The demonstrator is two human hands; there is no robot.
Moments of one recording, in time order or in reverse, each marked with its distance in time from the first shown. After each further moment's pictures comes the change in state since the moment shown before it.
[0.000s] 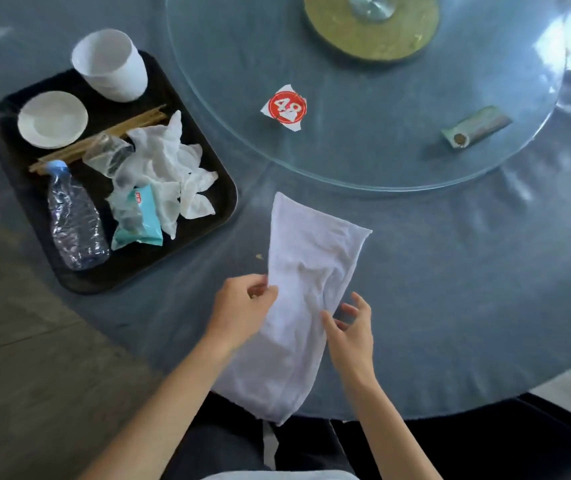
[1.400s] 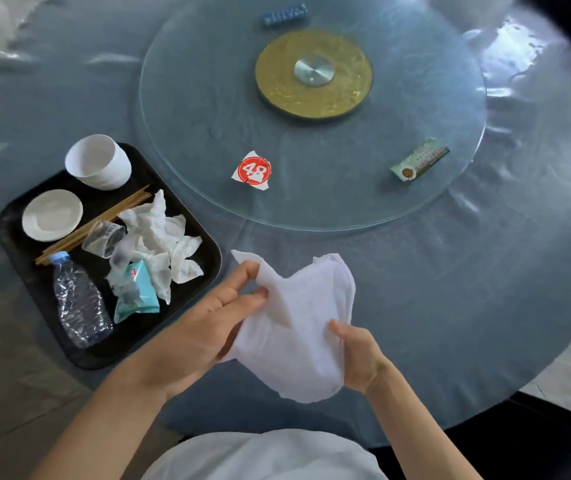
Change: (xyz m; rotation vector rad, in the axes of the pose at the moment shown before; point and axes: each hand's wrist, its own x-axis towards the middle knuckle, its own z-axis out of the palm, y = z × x) left_hand -0.052 0.161 -0.087 -0.455 -0.642 -0.002; right_hand -0.005 -0.099 -0.046 0.571 -0.775 0.286
